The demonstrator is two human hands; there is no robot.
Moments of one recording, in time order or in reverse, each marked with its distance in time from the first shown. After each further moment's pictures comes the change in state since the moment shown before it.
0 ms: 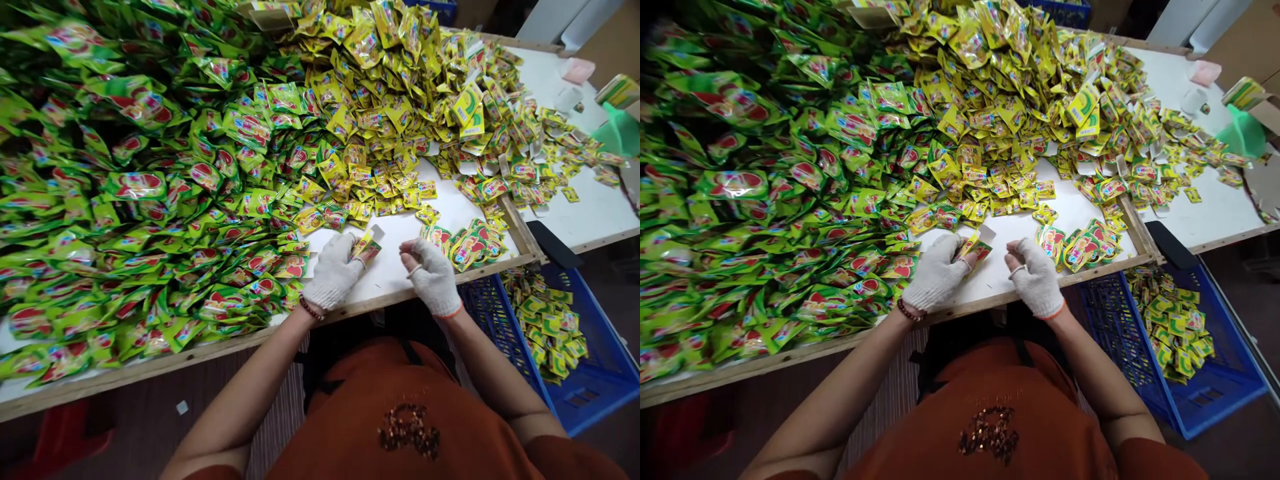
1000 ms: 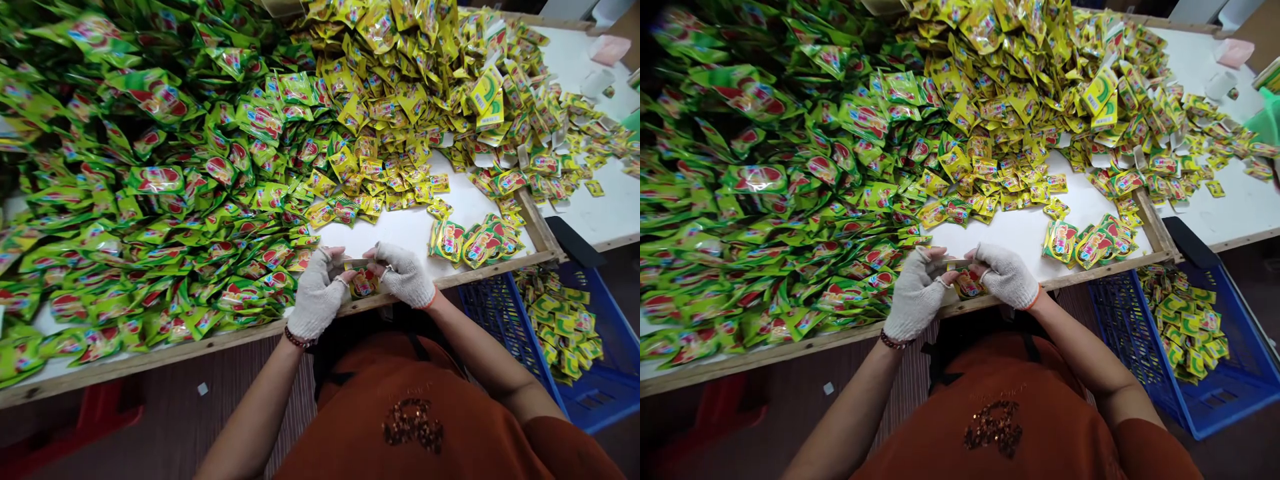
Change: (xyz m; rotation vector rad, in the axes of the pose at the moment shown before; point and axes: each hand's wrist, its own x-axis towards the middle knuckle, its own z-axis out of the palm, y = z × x) left_hand -0.057 -0.032 -0.010 -0.560 0.200 -0.135; right_hand 0.012 -0.006 0.053 0.071 -0.346 -0.216
